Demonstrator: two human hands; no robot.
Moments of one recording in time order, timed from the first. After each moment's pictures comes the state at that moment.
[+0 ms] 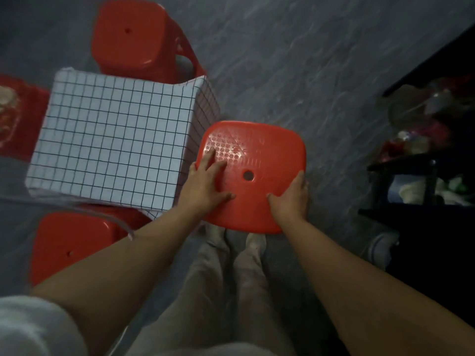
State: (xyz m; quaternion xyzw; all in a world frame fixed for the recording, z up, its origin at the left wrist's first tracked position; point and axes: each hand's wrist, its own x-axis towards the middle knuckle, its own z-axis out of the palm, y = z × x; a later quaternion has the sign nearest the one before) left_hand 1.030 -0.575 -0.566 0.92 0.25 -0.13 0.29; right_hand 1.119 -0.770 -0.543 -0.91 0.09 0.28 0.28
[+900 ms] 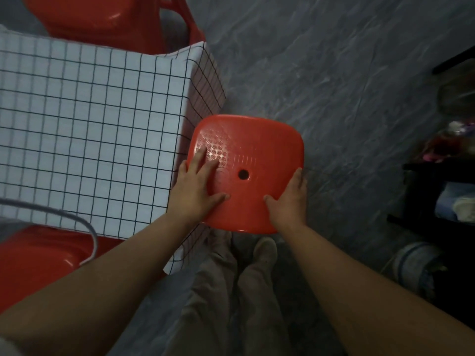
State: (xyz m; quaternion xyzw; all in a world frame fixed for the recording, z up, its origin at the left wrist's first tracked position) left_hand 1.064 -0.490 -0.733 0.91 0.26 -0.17 0.26; right_hand 1.162 -0.686 -0.715 -0.91 0.06 0.33 0.25
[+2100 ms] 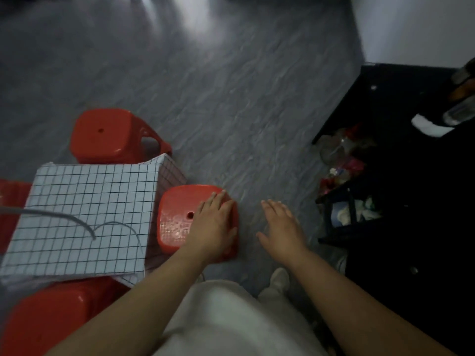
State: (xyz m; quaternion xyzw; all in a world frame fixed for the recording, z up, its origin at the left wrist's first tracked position) left_hand 1.110 -0.711 -0.395 0.97 0.08 -0.12 0.21; right_hand 1.170 -0.899 -0.387 -0.94 -0.22 0.23 0.11
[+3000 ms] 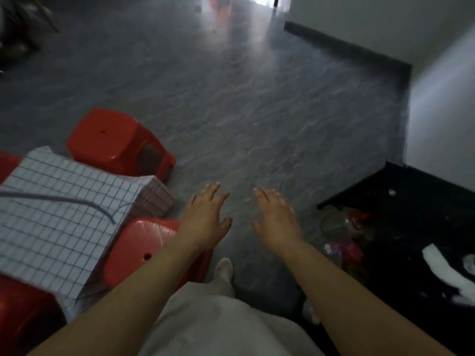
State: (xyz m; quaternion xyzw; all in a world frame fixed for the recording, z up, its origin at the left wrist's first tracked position) left_hand 1.364 -0.711 -0.381 0.93 0.25 -0.04 0.25; right_hand 1.485 -0.862 -0.347 -0.90 -0.38 0.19 0.07
